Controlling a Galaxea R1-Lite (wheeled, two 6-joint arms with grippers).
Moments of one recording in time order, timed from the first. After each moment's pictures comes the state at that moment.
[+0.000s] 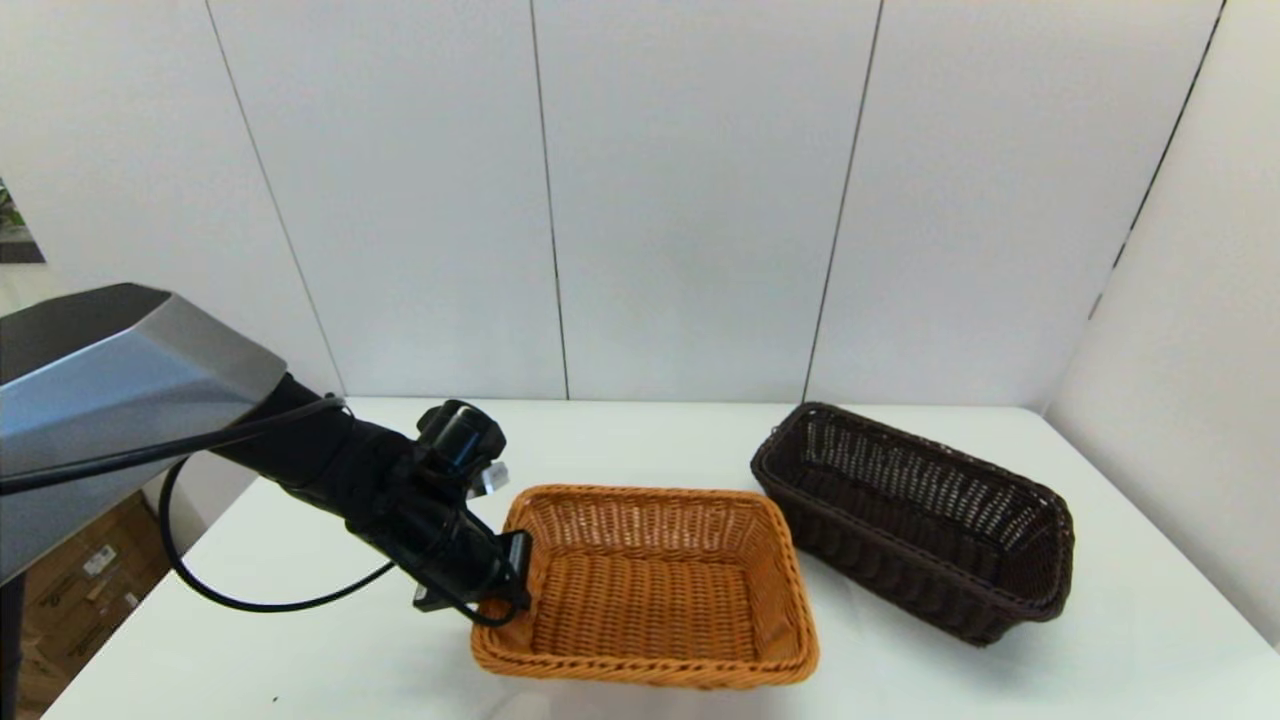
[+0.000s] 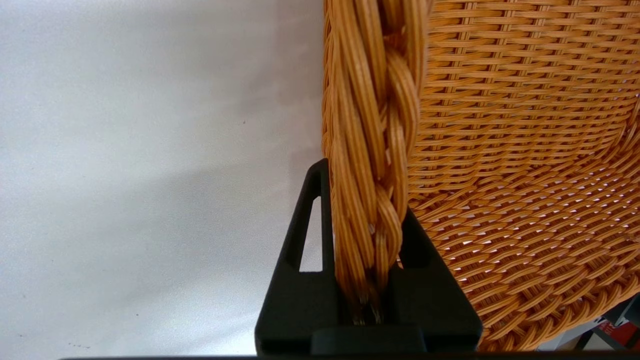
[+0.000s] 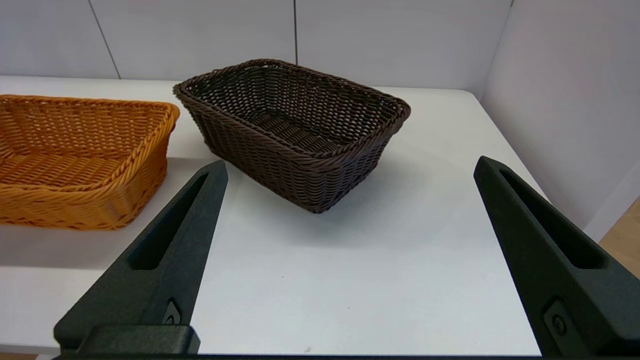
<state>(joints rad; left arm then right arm) -0.39 2.12 -1.04 0.17 -0.32 -0.43 0.00 0.00 0.00 0.01 0.01 -0.01</state>
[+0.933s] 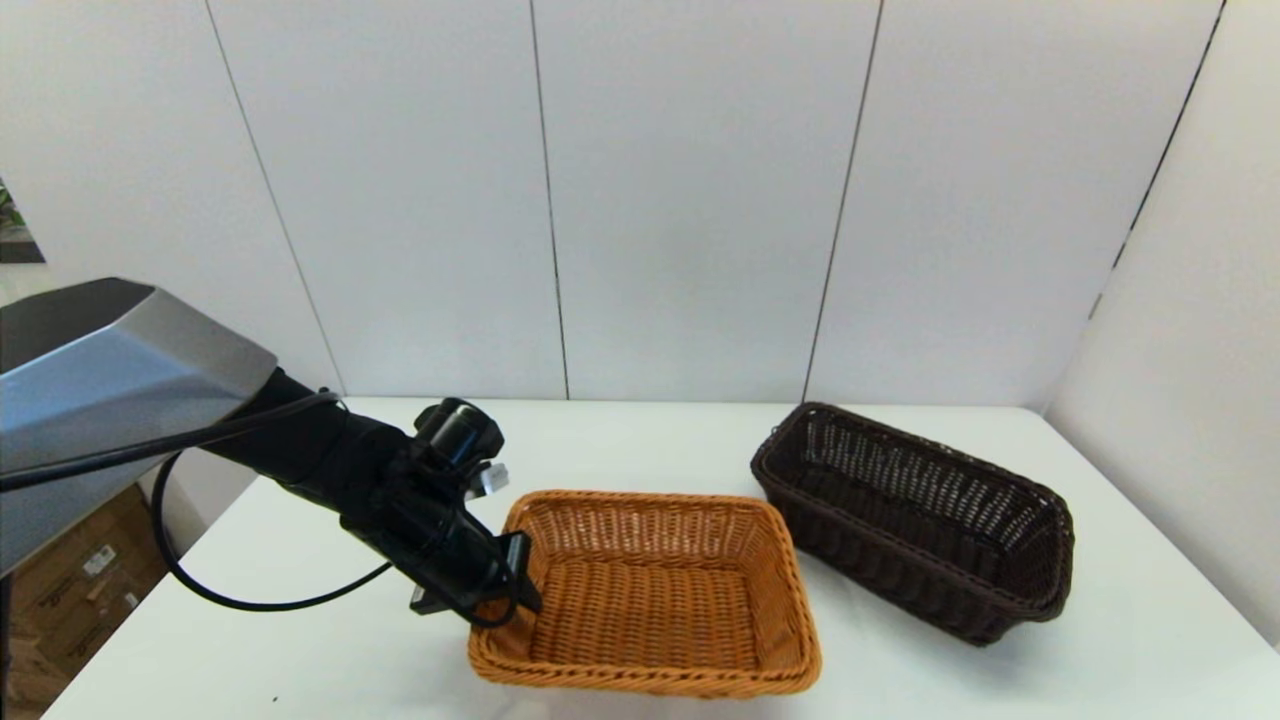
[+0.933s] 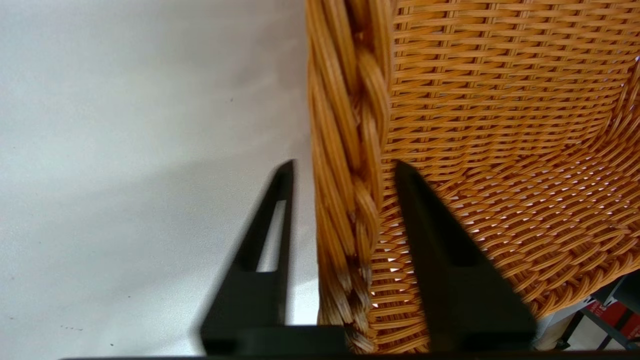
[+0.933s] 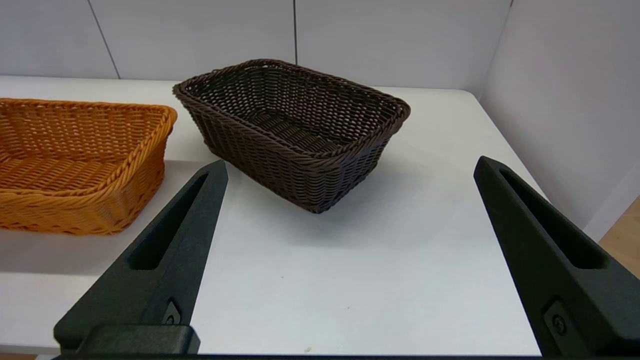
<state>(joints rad) -0.38 2.11 -1.05 0.22 -0.34 -0.42 0.00 0.00 0.00 0.01 0.01 -0.01</state>
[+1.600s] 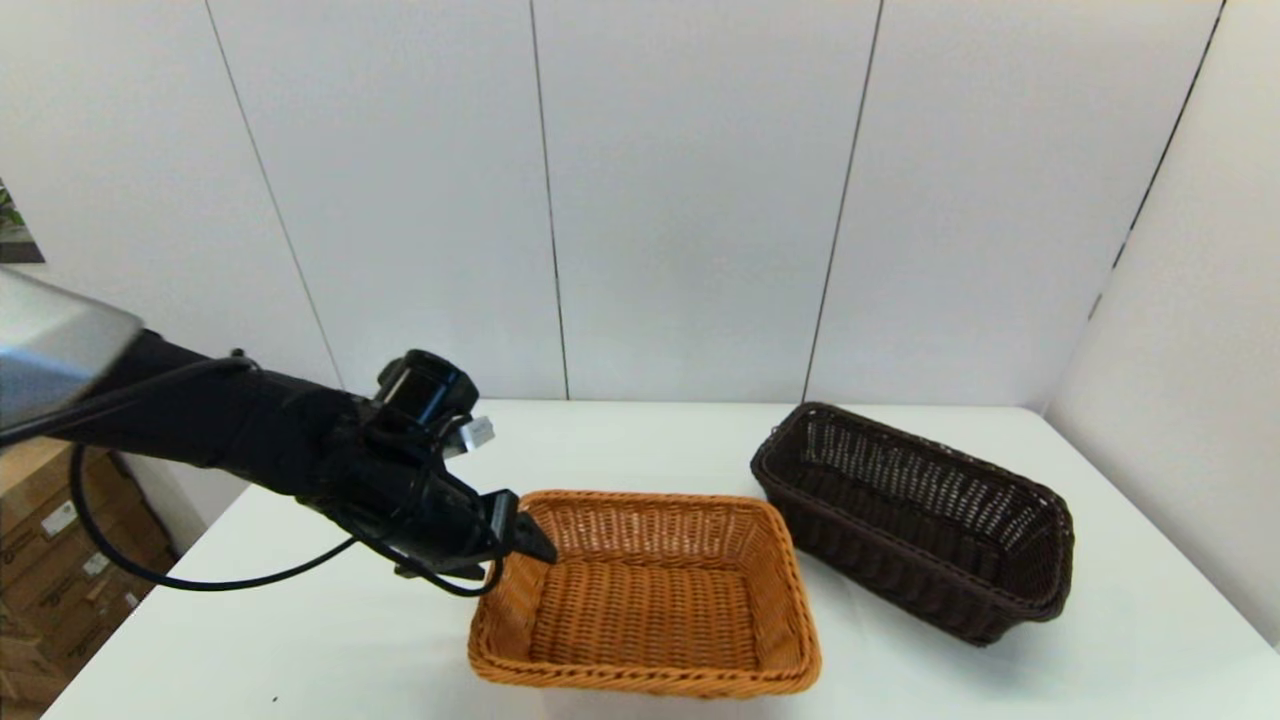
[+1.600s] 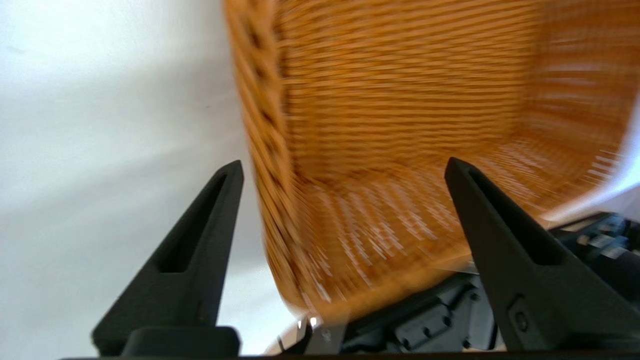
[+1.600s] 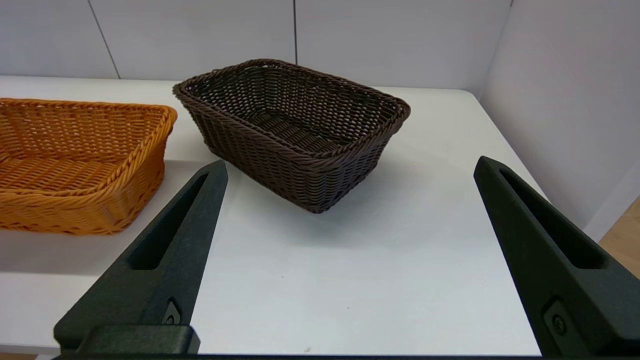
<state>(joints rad) -0.38 1.92 -1.05 0.24 -0.34 -0.42 0.00 0.00 0.00 0.01 0.01 -0.01</state>
